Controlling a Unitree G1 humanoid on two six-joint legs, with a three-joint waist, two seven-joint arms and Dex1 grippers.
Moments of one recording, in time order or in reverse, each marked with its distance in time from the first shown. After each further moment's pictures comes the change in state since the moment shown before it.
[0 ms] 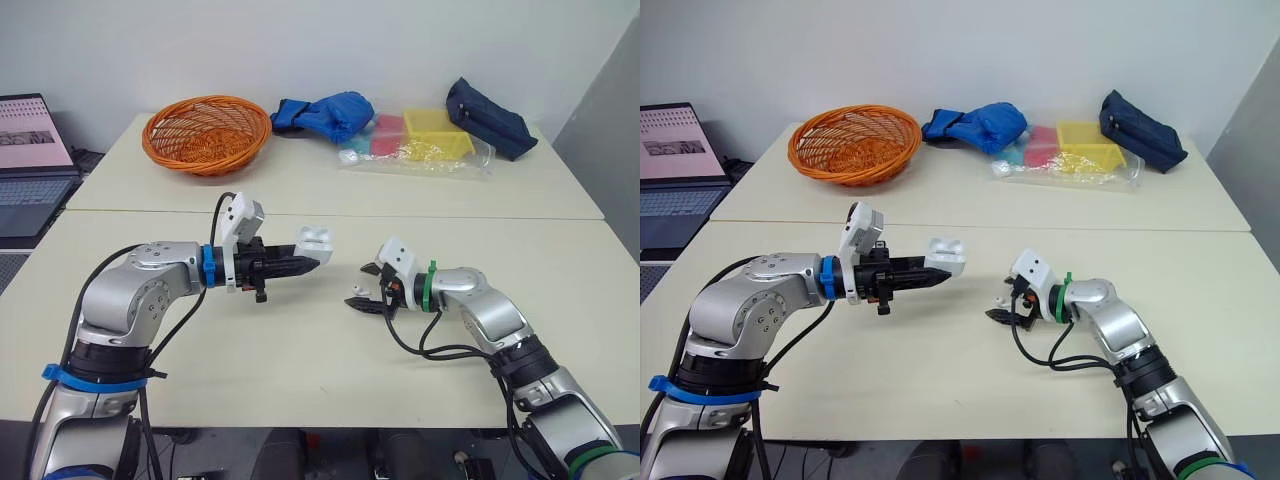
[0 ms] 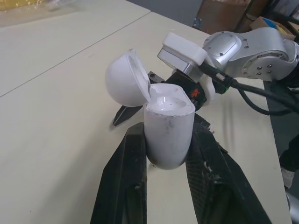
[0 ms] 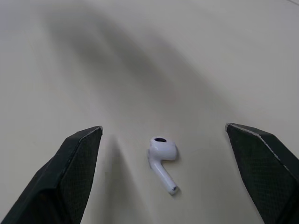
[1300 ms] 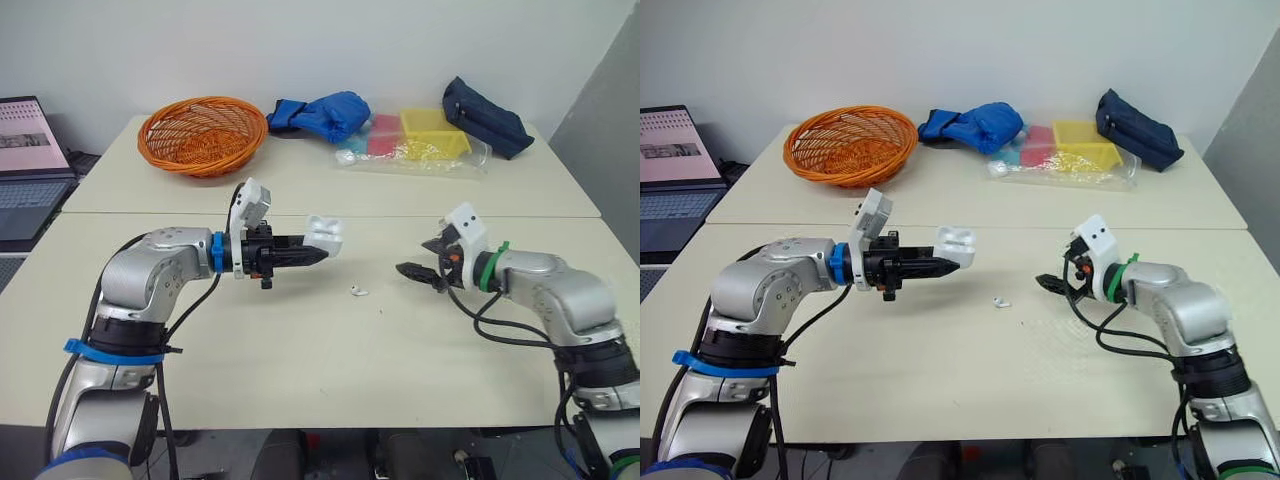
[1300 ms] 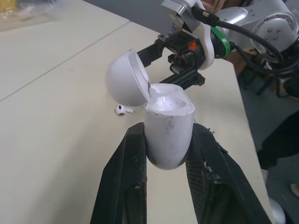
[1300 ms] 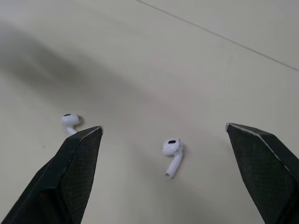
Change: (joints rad) left arm -0.083 -0.065 -0.014 0.107 0.033 -0.009 -0.084; right arm 0.038 -0.174 -0.224 -0.258 0.214 0.370 -0.239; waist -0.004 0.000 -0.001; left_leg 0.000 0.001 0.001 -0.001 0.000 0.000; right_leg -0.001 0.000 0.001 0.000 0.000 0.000
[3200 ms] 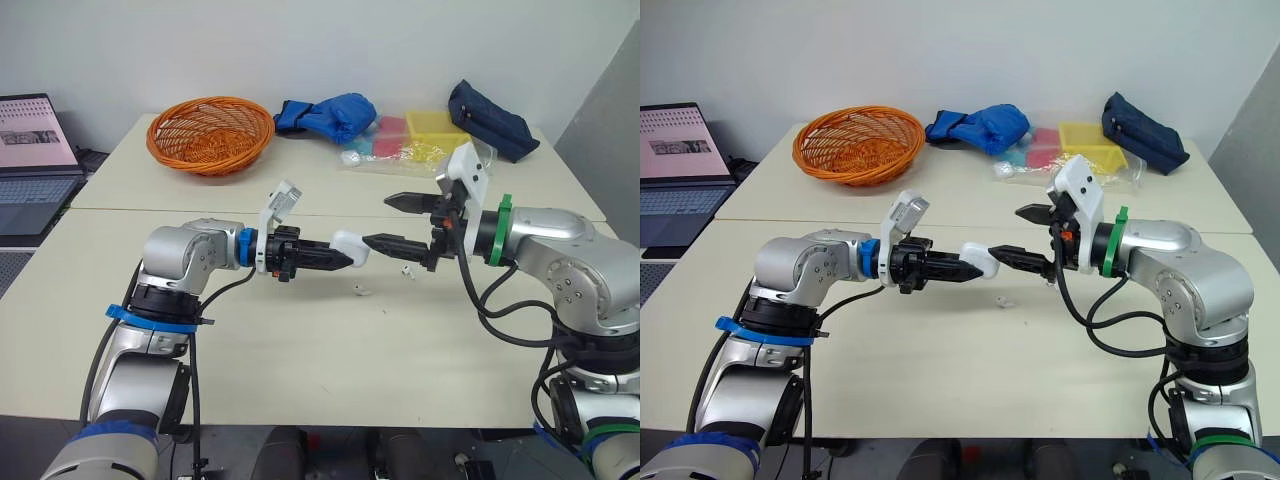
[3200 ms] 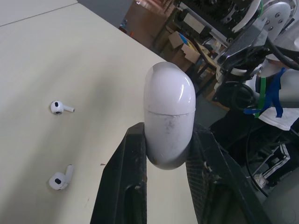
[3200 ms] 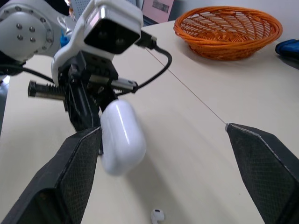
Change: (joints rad) left arm -0.213 -0.107 -0.087 0.207 0.017 0.227 -0.205; right arm -0.200 0.042 -0.152 -0.356 0.151 0.273 0.185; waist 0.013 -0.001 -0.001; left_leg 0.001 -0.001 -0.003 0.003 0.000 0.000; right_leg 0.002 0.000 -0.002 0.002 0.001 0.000
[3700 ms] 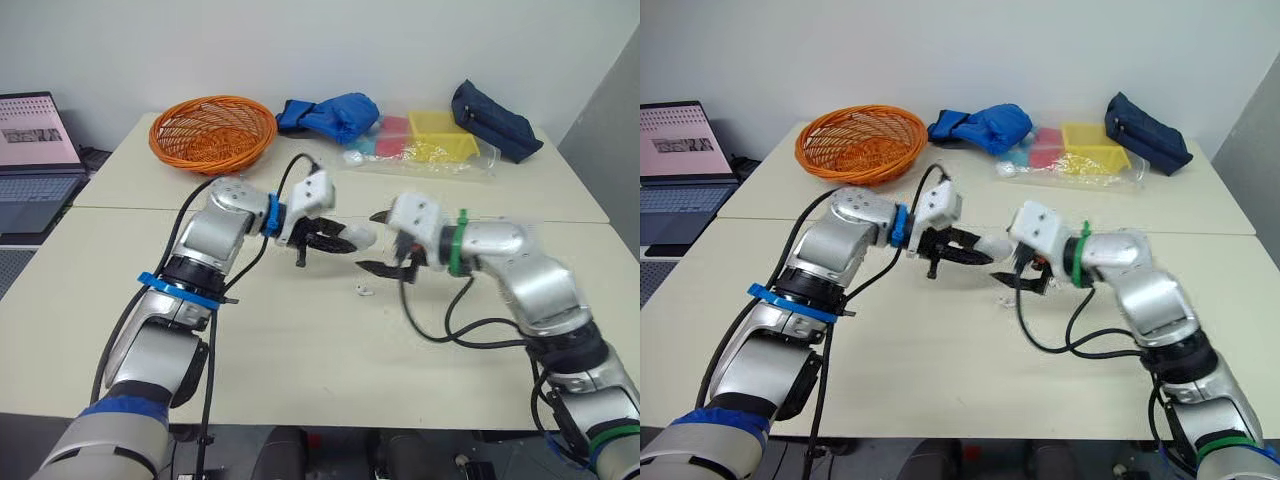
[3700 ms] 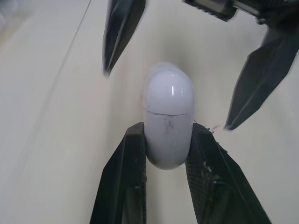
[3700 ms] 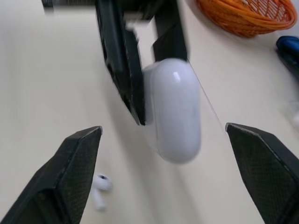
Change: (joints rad) left arm -0.147 -0.032 -0.118 0.259 0.284 -0.419 -0.071; right arm 0.043 -0.003 0.125 0.050 -0.246 -0.212 0.146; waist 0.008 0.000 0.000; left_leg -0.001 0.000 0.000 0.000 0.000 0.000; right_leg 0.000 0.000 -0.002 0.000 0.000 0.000
